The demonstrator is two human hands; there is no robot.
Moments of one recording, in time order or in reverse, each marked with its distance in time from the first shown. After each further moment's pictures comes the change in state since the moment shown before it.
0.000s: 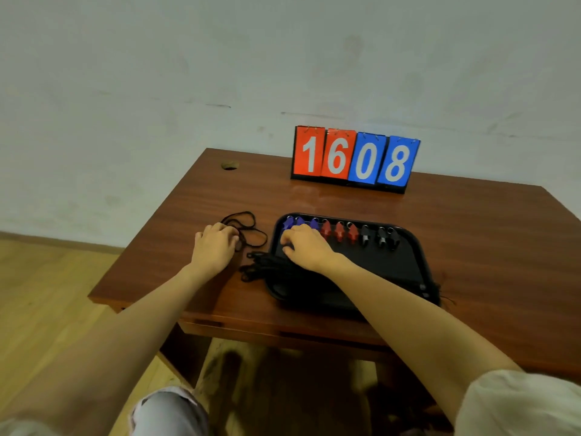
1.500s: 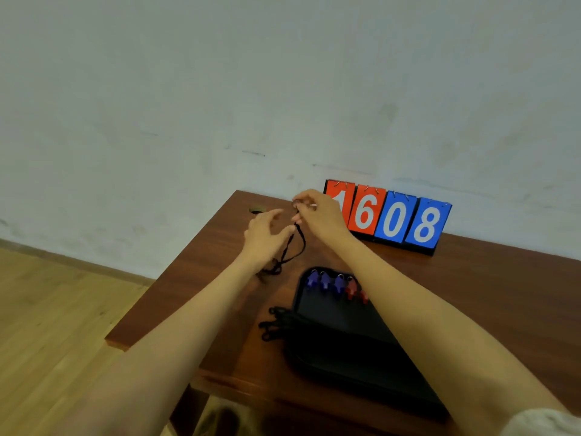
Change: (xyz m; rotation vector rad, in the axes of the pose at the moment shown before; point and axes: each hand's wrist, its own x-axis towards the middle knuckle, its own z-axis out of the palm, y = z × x) left_hand 0.058 0.063 -0.082 -0.661 0.153 -0.032; right_hand 0.085 -0.046 -0.117 0.674 0.429 0.025
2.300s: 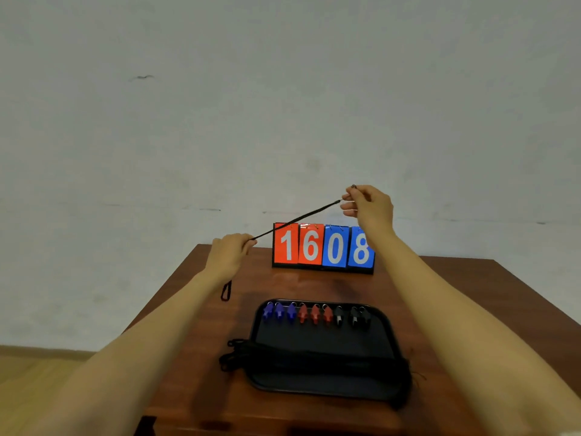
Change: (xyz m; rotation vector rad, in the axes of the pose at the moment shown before) left_hand -0.013 0.081 -0.012 0.471 0.017 0.342; right_hand -0.073 -0.019 -0.202 0.304 0.598 0.033
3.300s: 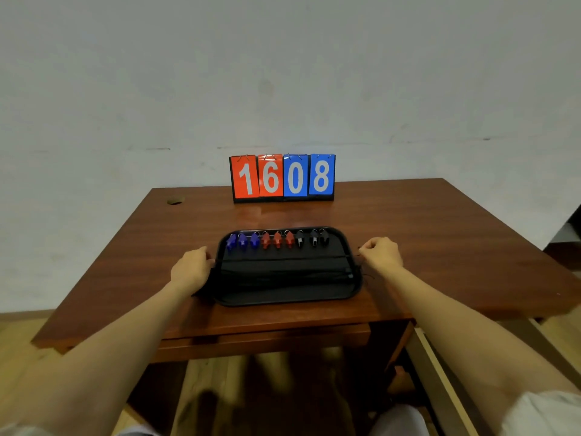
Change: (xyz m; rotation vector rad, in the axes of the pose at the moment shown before) left_hand -0.111 -0.025 0.098 0.138 -0.365 -0.302; right_hand -0.130 0.174 -0.143 -0.780 -0.121 0.531
